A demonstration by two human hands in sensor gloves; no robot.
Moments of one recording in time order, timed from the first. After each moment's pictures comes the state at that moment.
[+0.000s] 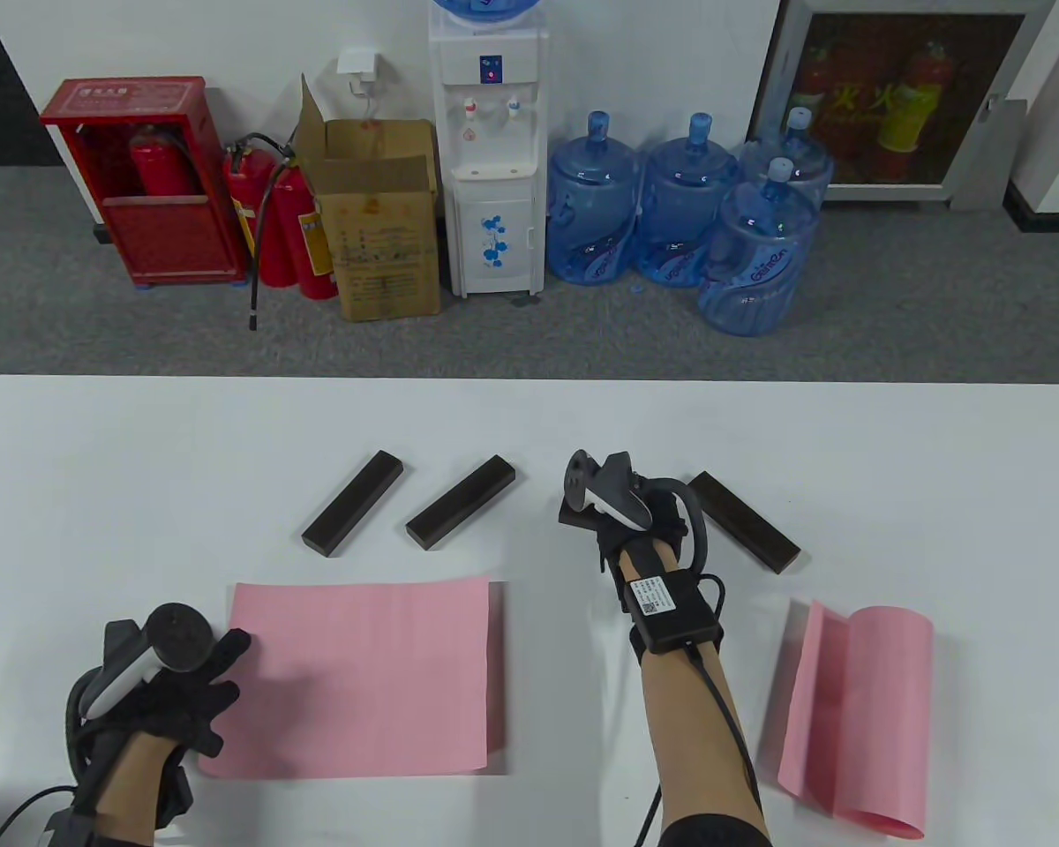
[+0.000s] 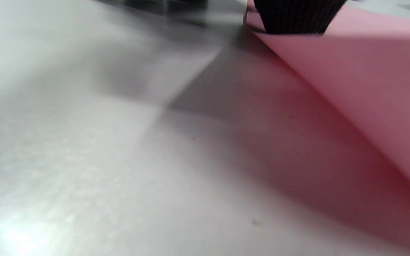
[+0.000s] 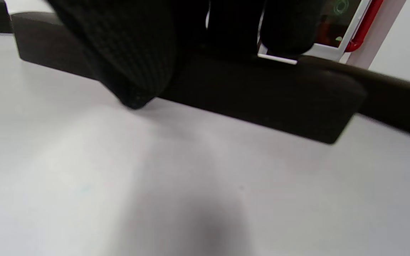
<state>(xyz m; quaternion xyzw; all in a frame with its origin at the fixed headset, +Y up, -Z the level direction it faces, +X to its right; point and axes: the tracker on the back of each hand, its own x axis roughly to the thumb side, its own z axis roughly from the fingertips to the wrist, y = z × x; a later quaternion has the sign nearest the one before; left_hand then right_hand) -0.396 -0.777 -0.315 -0.27 0.08 0.09 0.96 0.077 -0.758 -0.500 0.04 -0.10 -0.99 0.09</state>
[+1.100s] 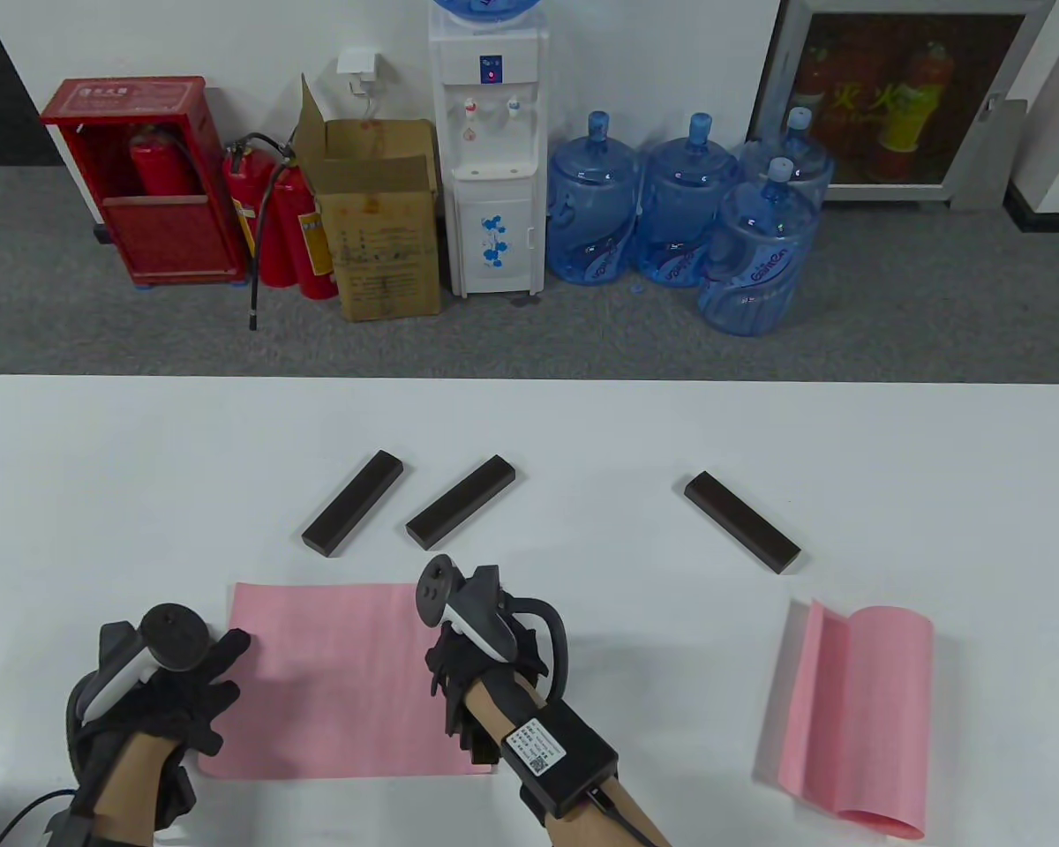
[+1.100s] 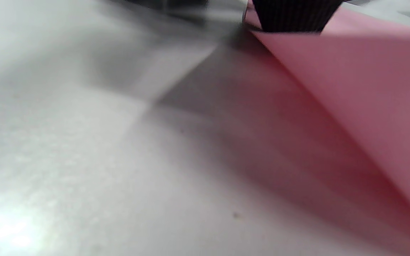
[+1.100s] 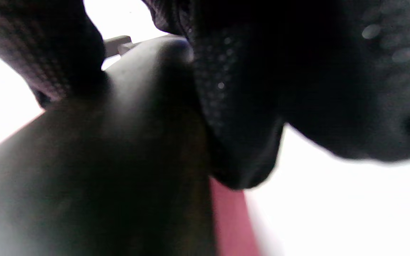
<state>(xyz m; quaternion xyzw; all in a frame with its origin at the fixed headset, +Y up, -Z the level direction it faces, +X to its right) -0.398 -0.778 -0.314 -0.27 0.09 0.11 0.95 -0.070 -0.751 -0.356 0.01 -0.14 -0.99 -0.05</state>
